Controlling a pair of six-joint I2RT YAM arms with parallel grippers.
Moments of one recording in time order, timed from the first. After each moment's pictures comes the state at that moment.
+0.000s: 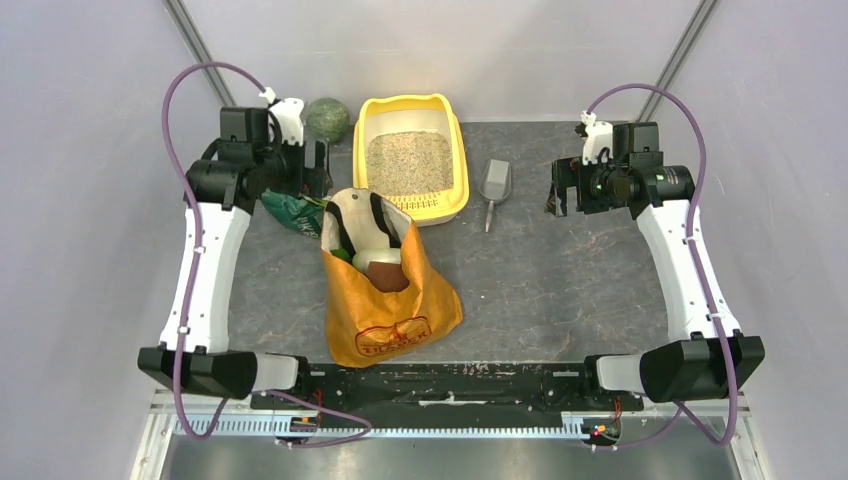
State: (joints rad) left arm -0.10 1.30 1.62 -1.02 0.13 0.06; right arm 0.04 1.32 1.45 -0.99 -0.27 -0.07
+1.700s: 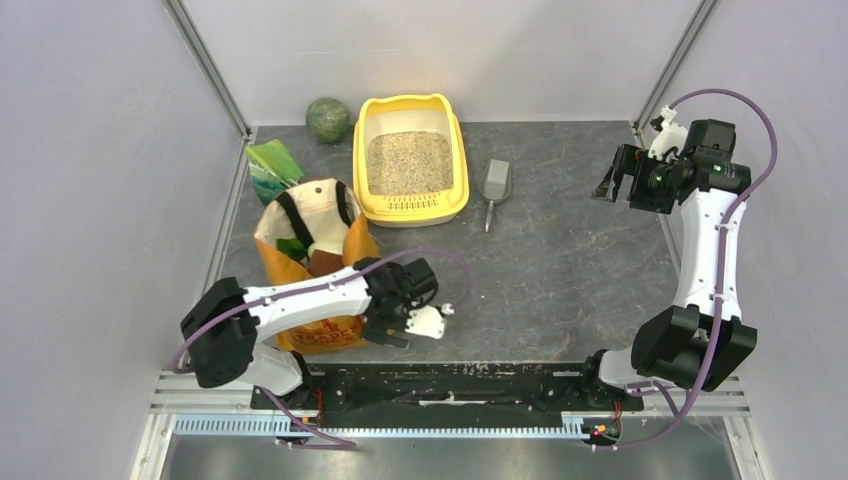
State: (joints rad) left arm -1.07 1.46 0.94 -0.94 -0.12 0.78; right arm -0.35 1.41 1.51 -1.03 -0.46 -0.05
